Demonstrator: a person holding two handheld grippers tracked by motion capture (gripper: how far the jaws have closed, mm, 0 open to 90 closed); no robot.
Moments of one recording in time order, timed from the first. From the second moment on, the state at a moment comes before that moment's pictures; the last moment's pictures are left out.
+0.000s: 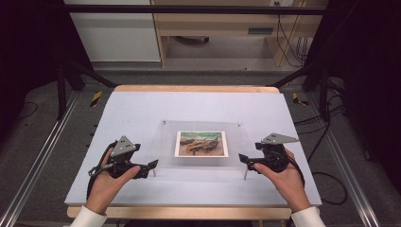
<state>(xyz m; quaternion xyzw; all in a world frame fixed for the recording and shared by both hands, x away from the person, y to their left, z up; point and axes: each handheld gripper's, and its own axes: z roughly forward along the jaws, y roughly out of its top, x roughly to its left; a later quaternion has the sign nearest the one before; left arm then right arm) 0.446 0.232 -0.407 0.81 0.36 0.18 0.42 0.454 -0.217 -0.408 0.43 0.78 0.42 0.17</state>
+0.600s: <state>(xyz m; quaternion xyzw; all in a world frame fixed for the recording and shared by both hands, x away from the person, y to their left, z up) 0.457 0.229 -0.414 0.81 0.38 0.16 0.42 0.456 -0.216 -0.421 0.44 0.79 0.41 0.13</state>
